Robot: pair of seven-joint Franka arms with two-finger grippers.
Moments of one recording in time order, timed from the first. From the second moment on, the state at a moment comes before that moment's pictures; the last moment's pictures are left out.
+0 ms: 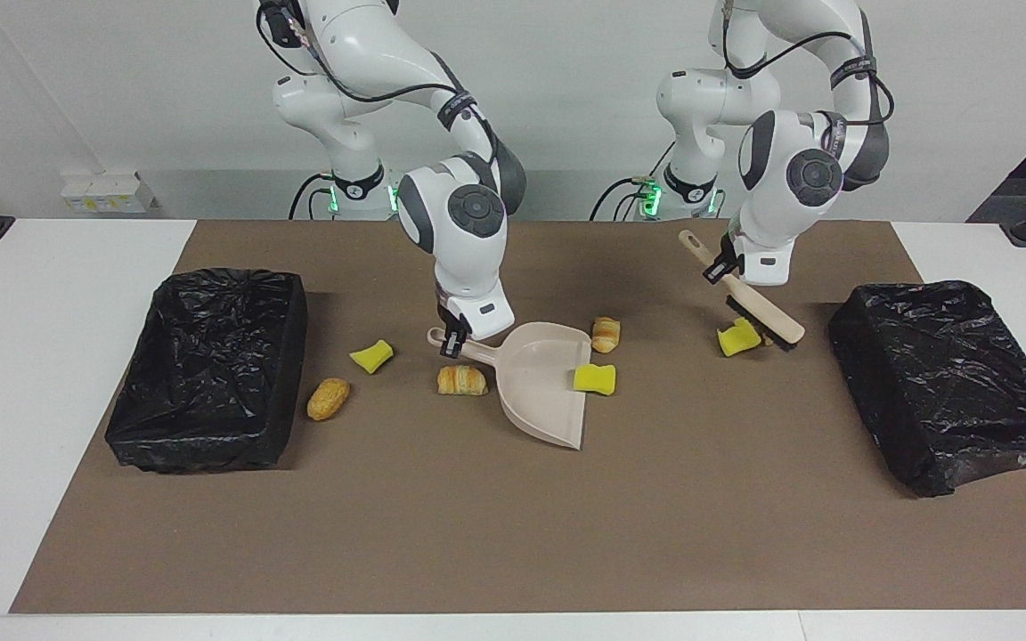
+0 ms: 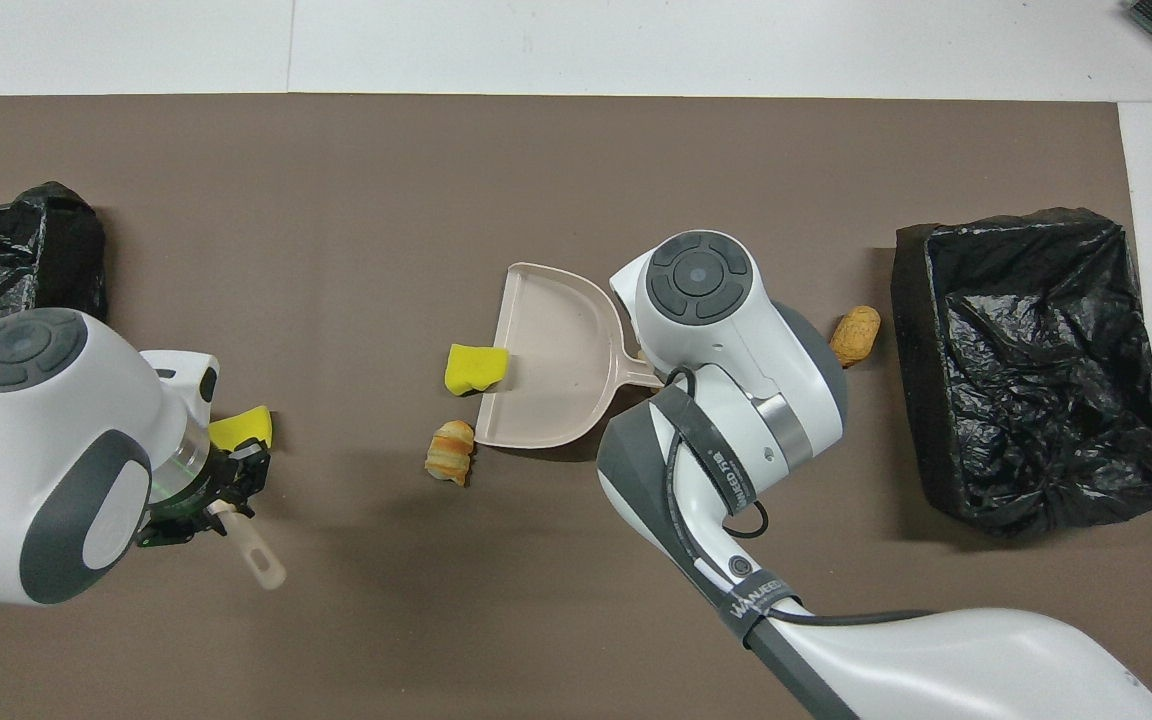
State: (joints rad) left arm -0.11 -0.14 -0.08 -2.26 0.01 1.76 -0.86; right arm 0.41 0.35 0.08 -1.72 -0.14 1.93 -0.79
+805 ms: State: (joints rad) left arm 0.02 -0.27 -0.09 -2.53 0.06 1.93 -0.54; right arm 0.41 0.35 0.08 -1.72 -0.14 1.94 -0.79
